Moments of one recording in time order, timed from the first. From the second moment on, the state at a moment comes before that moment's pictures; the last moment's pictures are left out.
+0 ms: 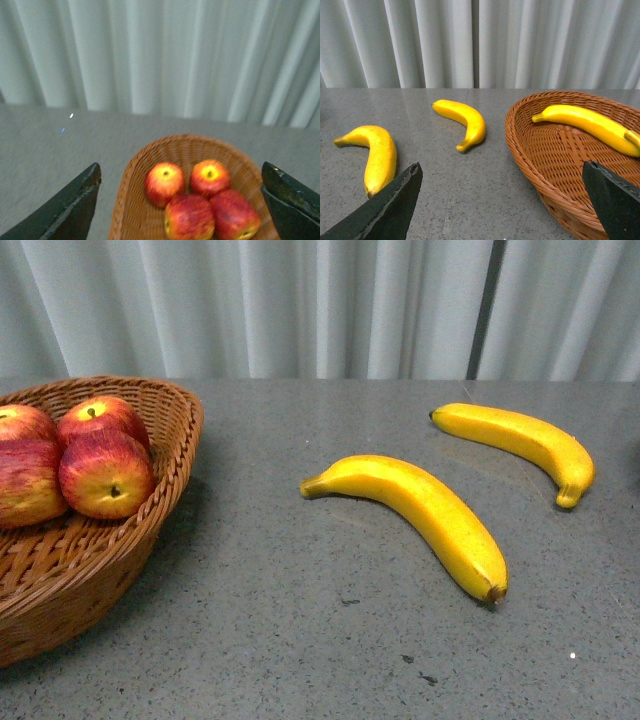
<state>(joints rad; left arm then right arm) 0.02 0.75 0.50 0.20 -0.10 -0.01 0.00 0.00 0.01 0.00 0.00 -0.01</state>
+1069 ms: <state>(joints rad) 0.00 0.18 0.01 0.18 0.00 -0.01 0.00 0.00 0.01 0.00 0.00 -0.01</state>
